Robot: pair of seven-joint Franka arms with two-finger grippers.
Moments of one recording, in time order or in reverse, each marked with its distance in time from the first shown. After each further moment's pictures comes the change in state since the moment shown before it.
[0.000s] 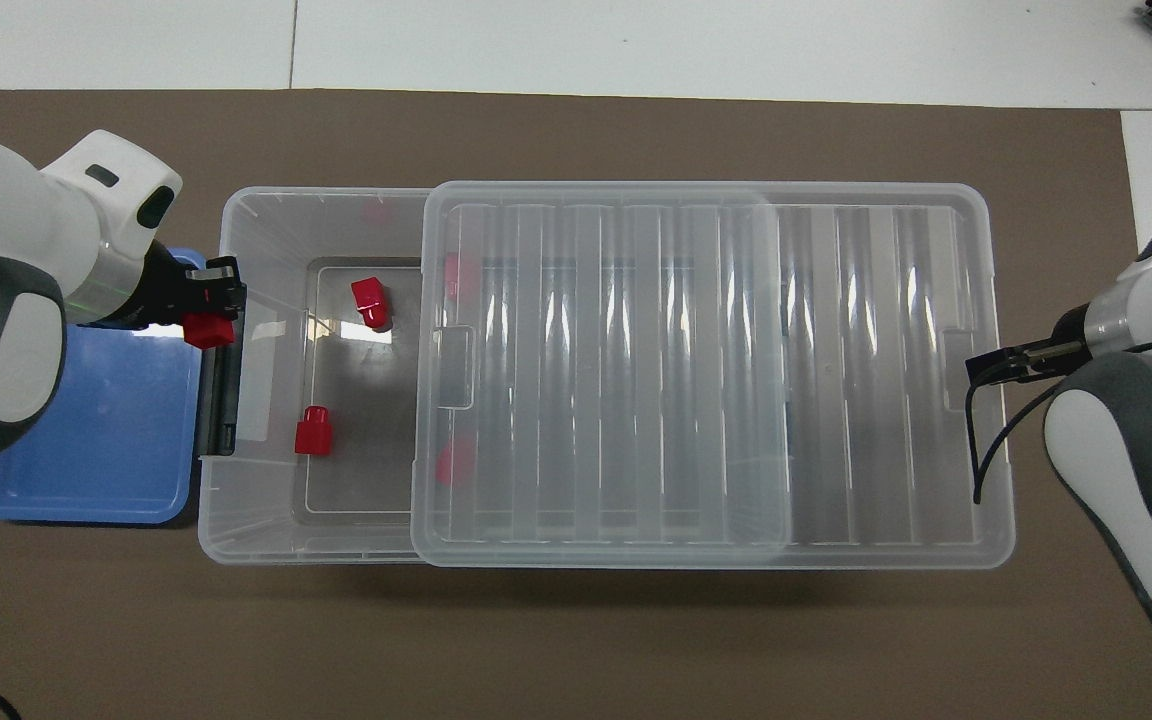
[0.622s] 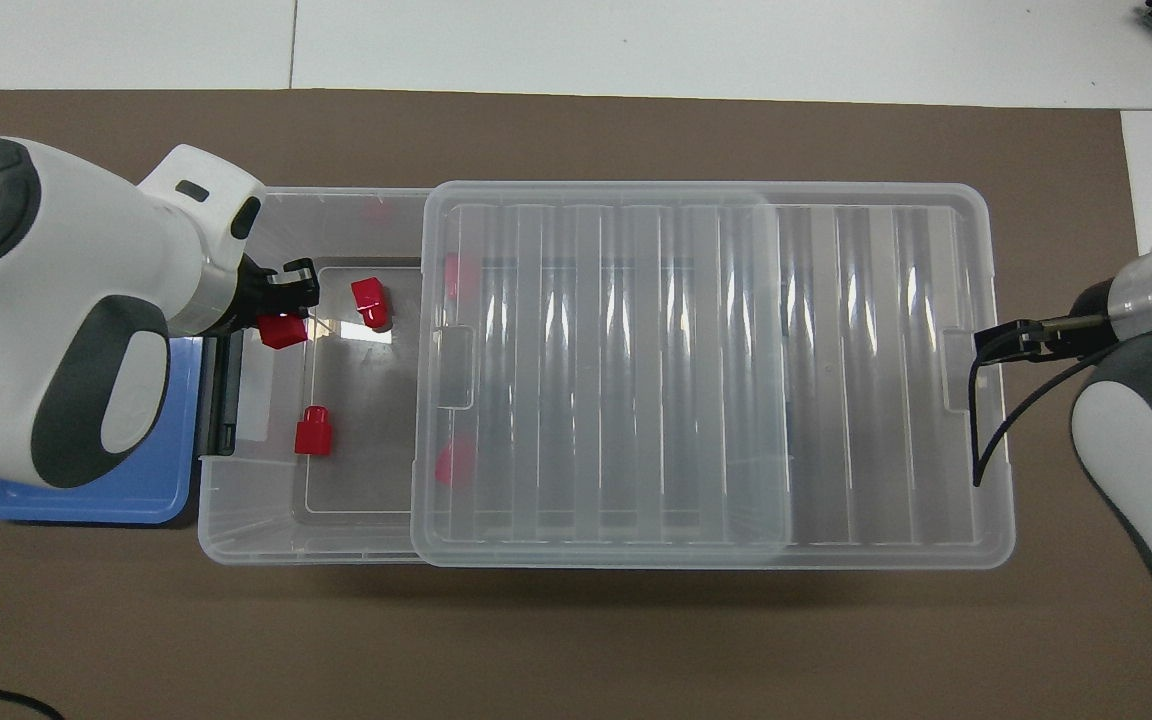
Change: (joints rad) left arm -0.090 -0.004 0.000 -0.077 -0.001 0.138 -0.145; right arm 0.002 -0.020 0.040 0.132 0.003 -0.122 0.152
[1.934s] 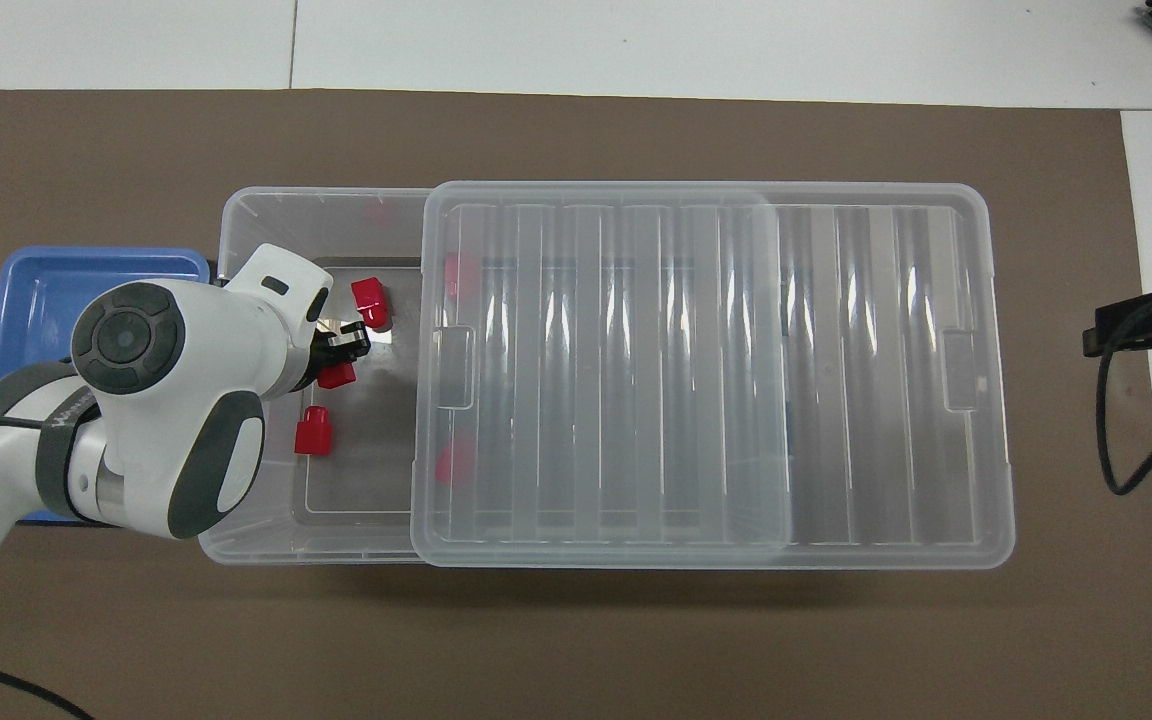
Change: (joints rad) left arm -0.029 -0.005 0.000 -0.297 0.000 0.337 -0.017; right arm -0.061 -0.001 0.003 0.258 0.056 -0.295 0.051
